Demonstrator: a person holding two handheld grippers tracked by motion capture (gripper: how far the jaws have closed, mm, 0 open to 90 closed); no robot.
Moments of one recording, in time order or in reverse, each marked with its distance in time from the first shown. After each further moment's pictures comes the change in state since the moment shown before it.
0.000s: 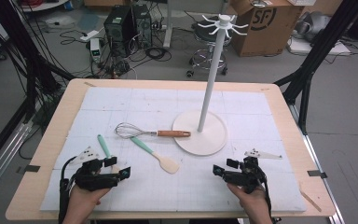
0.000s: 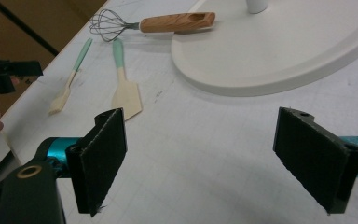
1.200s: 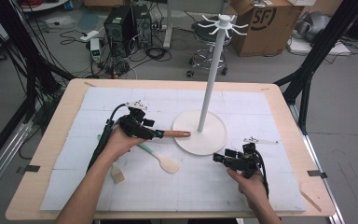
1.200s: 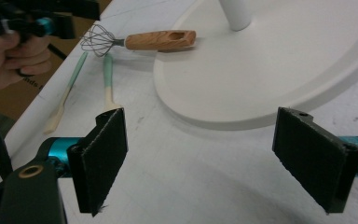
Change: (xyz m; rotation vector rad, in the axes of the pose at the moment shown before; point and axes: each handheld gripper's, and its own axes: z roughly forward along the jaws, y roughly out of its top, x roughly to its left) left arm 0.024 0.113 0.130 0.222 -0.154 0.174; right arm -0.027 0.025 0.025 0.024 0.056 0.051
